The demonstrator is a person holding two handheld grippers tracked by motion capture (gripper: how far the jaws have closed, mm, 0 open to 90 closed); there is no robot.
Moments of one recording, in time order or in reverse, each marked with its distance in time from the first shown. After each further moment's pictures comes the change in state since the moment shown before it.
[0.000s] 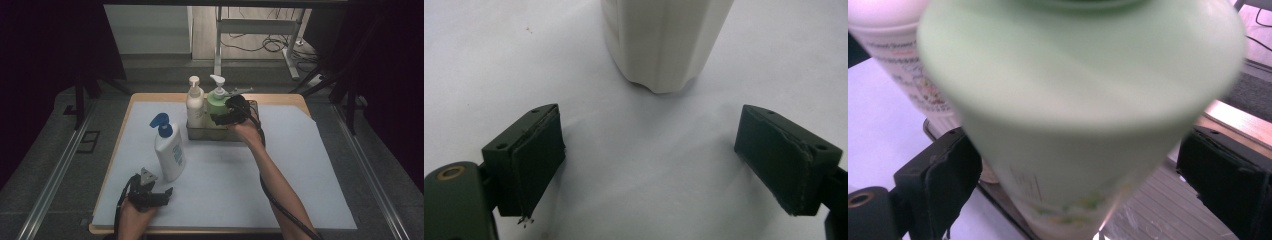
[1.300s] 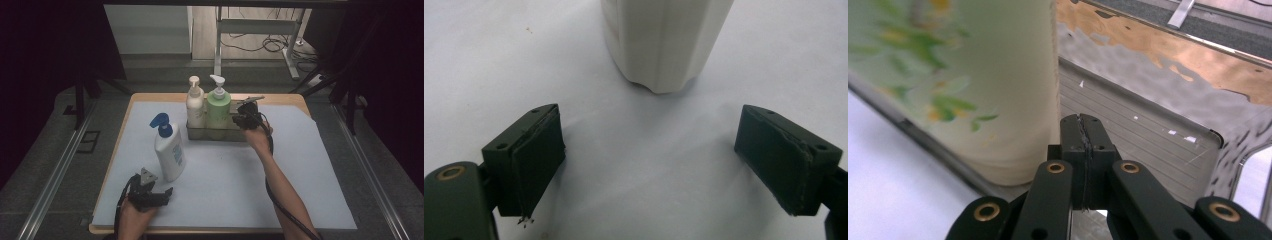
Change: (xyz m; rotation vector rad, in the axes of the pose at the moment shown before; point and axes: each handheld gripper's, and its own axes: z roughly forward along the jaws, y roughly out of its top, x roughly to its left) left arm 0.000 0.000 0.000 -0.001 0.000 -0.001; right arm -0.031 -0.037 0.002 0.105 -0.083 0.089
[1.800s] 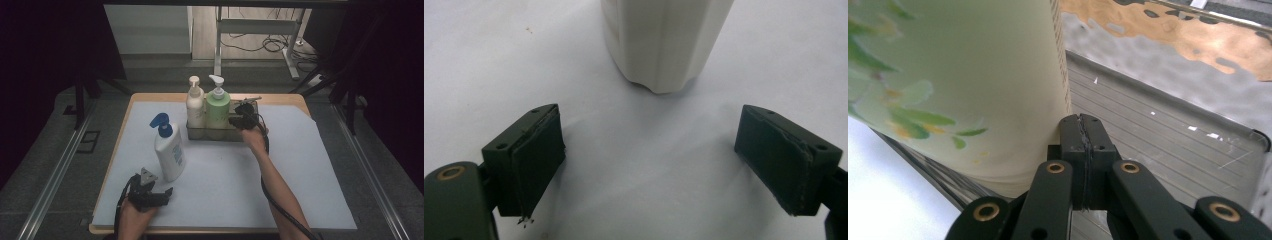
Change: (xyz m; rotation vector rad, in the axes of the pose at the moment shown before) left arm 0.000 0.000 0.000 0.001 0.000 0.000; right arm 0.001 -0.002 0.018 0.015 0.058 0.050
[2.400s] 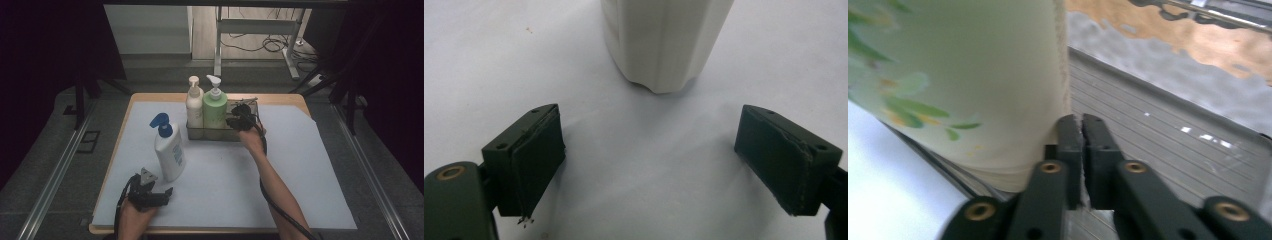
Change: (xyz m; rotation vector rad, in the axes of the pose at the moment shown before) left arm 0.000 0.000 0.000 0.000 0.000 0.000; right arm 0.010 0.000 0.000 0.010 -0.026 -0.034
